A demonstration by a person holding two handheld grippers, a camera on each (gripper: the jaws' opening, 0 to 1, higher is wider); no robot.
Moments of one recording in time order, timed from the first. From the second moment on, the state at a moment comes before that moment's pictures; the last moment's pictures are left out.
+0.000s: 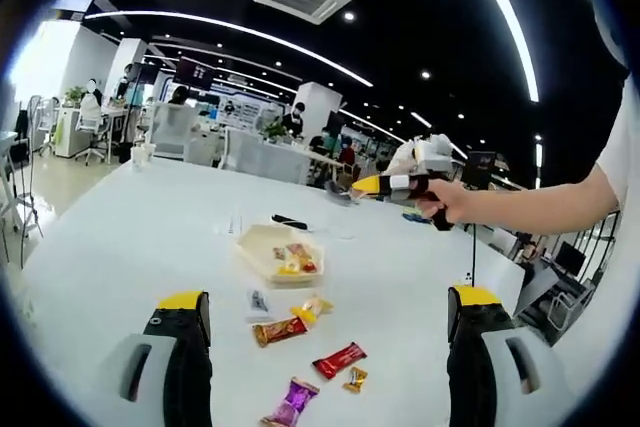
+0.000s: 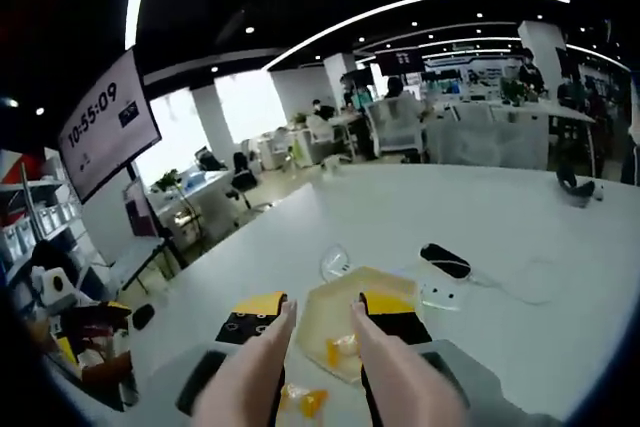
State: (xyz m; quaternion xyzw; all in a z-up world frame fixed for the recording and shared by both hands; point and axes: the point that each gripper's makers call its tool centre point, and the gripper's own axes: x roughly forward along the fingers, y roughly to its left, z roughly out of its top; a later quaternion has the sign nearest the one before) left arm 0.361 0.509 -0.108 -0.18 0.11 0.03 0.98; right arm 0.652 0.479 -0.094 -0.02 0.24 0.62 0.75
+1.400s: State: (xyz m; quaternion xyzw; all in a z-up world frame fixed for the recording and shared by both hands) left arm 0.380 0.499 -0.125 -0.18 0.13 -0.01 0.97; right arm 0.626 0.441 -0.145 -0.02 0.27 0.61 0.75
